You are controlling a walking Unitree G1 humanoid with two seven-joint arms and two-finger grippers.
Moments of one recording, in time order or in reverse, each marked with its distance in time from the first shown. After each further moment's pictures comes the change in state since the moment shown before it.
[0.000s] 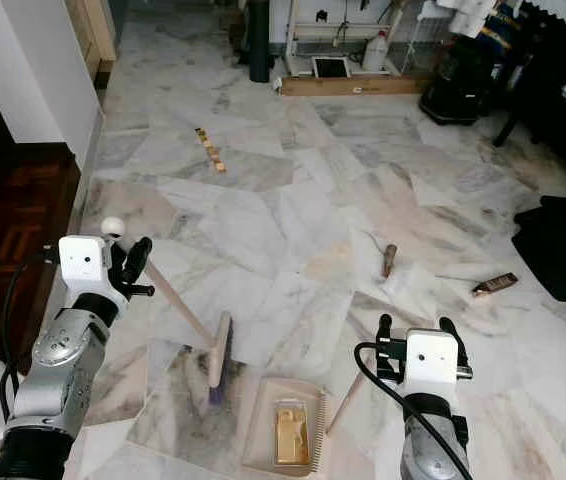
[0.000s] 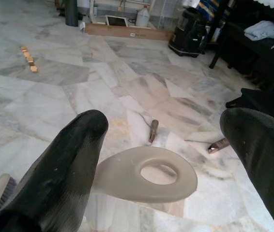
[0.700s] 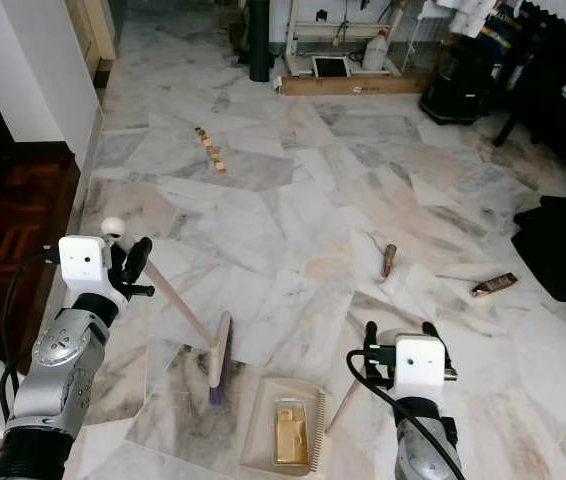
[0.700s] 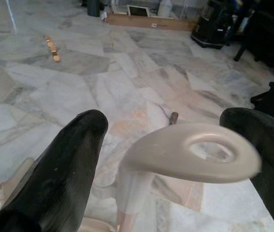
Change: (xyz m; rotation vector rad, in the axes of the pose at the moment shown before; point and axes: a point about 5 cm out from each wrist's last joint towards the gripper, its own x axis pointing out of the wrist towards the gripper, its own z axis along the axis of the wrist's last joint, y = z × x) left arm 0.000 0.000 0.000 0.001 0.000 0.000; right arm 0.003 0.012 -0.013 0.009 0.037 0.098
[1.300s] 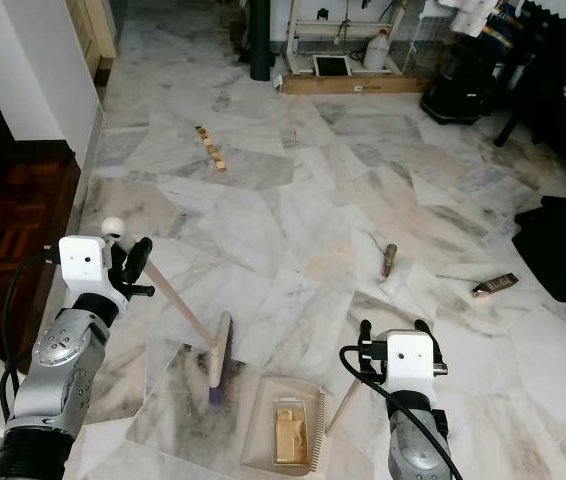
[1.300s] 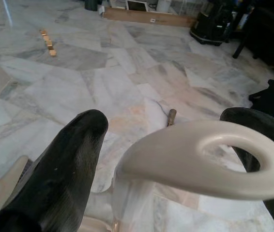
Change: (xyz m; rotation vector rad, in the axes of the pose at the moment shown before) left arm 0.000 0.000 0.000 0.000 0.000 0.000; right arm 0.012 0.001 -0.005 -0.014 0.004 -0.023
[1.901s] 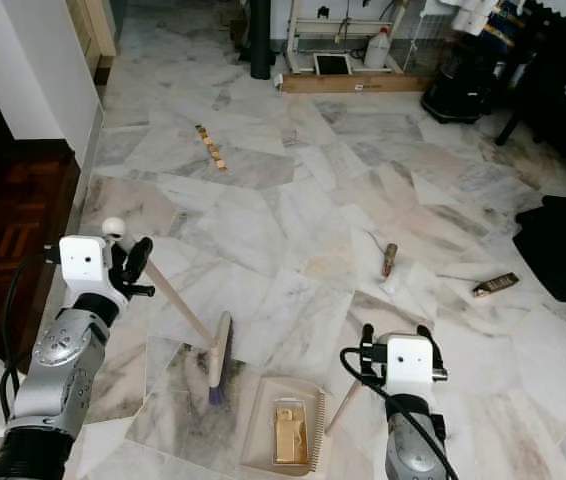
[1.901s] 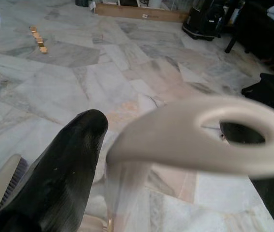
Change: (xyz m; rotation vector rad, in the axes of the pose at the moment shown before) left arm 0.000 0.000 0.000 0.002 0.000 -0.001; right arm -0.005 0.001 -0.014 0.008 0.023 -0.028
